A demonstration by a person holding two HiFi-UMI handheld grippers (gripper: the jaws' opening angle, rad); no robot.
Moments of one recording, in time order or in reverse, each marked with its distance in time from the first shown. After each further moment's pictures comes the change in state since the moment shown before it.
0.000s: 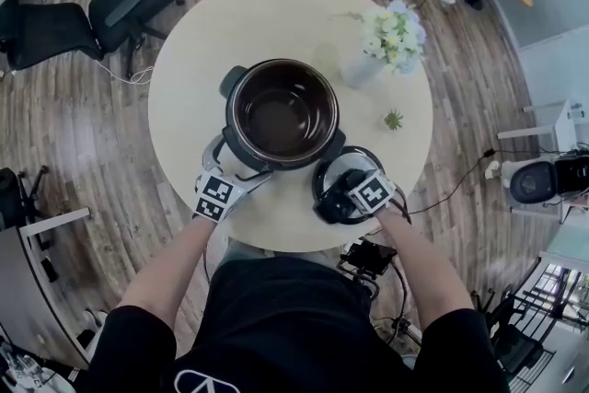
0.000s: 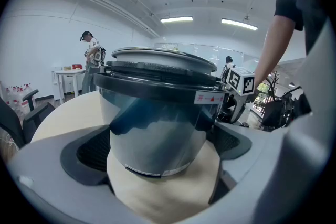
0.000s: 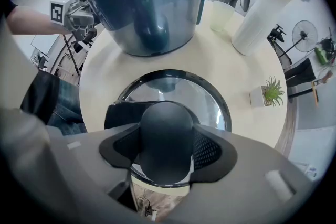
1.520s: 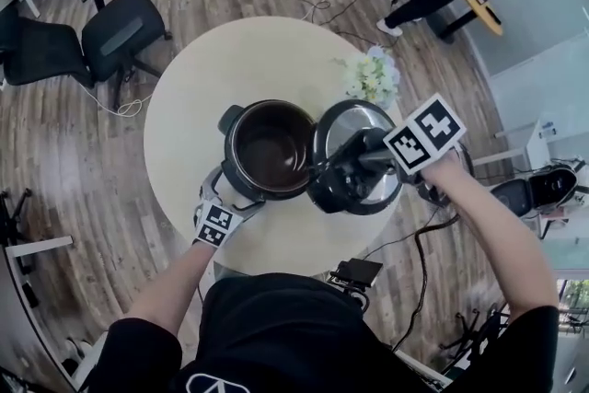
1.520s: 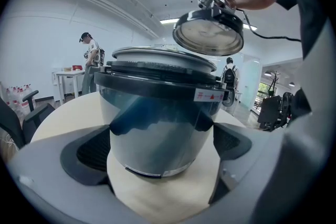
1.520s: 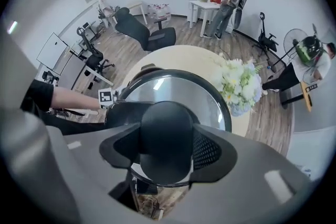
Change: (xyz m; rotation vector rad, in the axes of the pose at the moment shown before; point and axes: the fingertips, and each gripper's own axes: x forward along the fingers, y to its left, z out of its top) left arm 0.005 -0.004 0.003 0.001 -0.016 0.004; right arm -0.324 -0.030 0.159 0.063 -0.087 0.068
